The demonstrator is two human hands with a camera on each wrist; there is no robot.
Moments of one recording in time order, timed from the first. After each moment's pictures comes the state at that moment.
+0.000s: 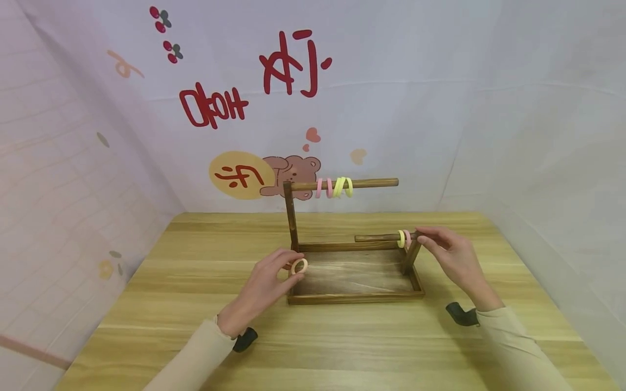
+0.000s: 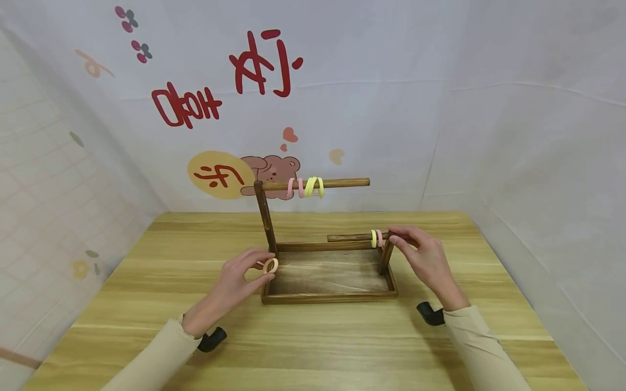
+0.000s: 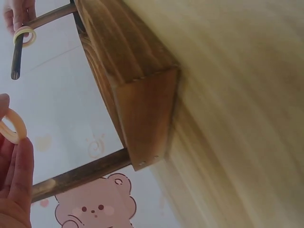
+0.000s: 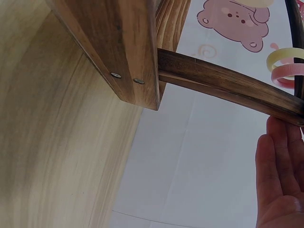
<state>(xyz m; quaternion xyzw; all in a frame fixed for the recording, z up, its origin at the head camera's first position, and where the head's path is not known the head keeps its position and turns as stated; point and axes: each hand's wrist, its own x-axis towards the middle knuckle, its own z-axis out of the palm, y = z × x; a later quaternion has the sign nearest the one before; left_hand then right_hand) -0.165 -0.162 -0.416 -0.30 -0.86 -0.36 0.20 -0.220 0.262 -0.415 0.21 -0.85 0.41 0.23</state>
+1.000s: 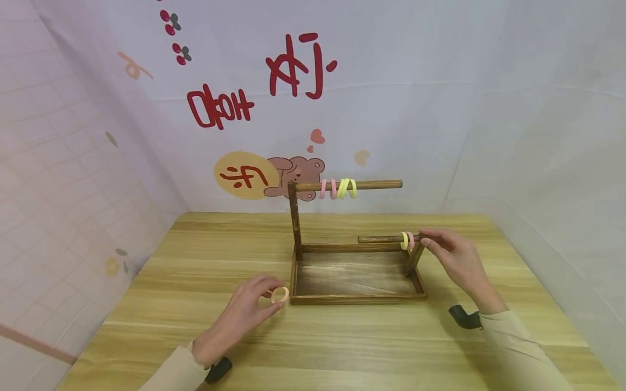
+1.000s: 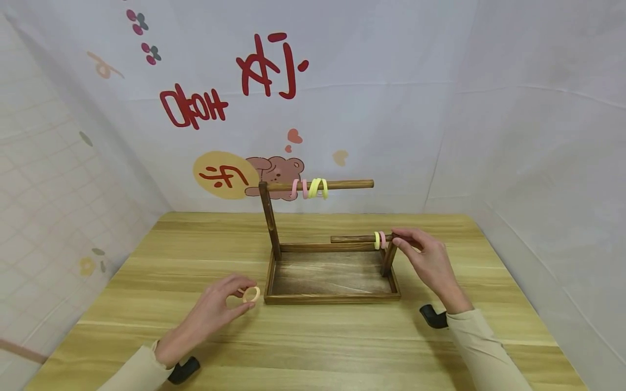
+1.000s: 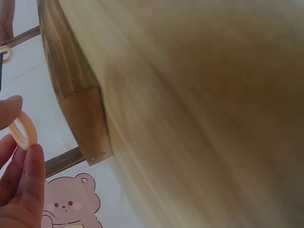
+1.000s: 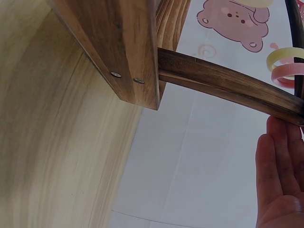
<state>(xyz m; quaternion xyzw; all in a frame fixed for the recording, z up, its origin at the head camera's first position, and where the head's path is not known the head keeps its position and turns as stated) -0.123 -0.202 -0.441 -0.26 -0.90 -0.32 0.15 -0.219 0.263 -0.416 0.21 -0.86 0.40 0.24</state>
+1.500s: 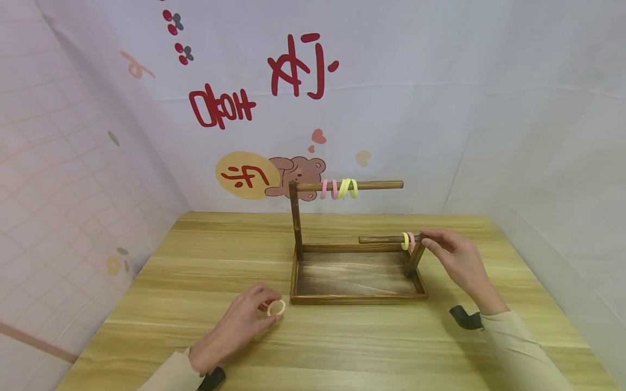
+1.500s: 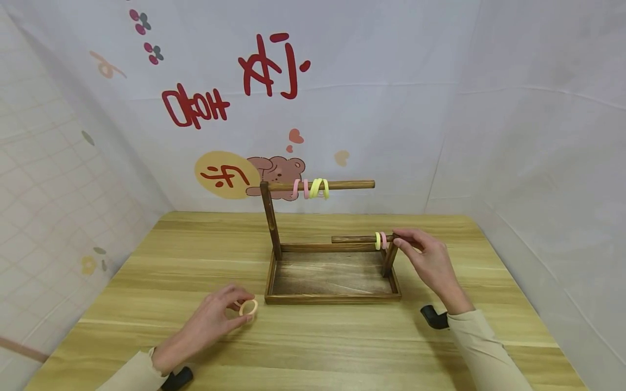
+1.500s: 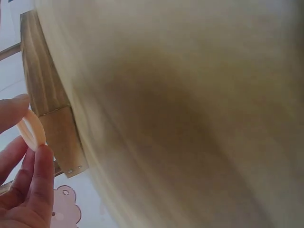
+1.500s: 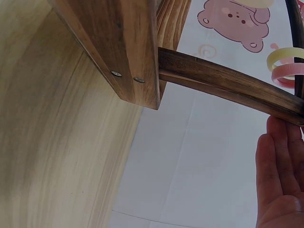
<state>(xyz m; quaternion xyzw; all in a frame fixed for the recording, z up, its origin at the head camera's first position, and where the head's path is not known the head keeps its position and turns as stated) -0.111 -0.209 -0.453 -0.20 -0.92 -0.33 0.06 -0.216 0.263 -0.413 0.20 -0.86 0.41 0.23</state>
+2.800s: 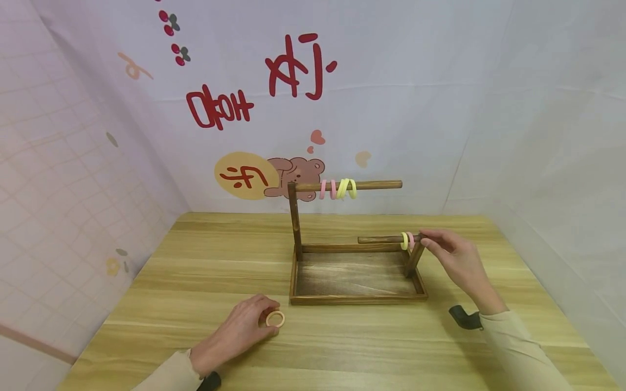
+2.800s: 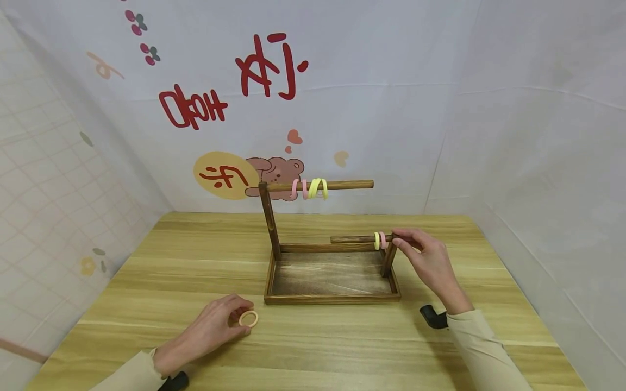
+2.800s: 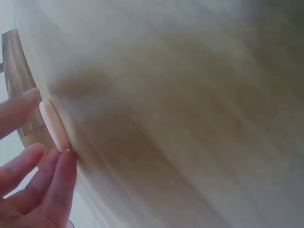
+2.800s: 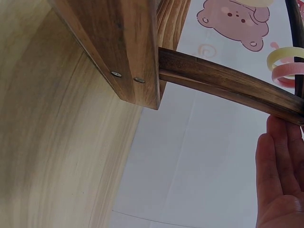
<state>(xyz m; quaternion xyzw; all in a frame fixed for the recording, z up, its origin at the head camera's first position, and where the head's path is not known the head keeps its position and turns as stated) -0.109 -0.213 -0.462 -0.23 -0.93 -0.27 0.05 -0.219 0.264 -0.416 0.21 -0.86 0.40 0.24</state>
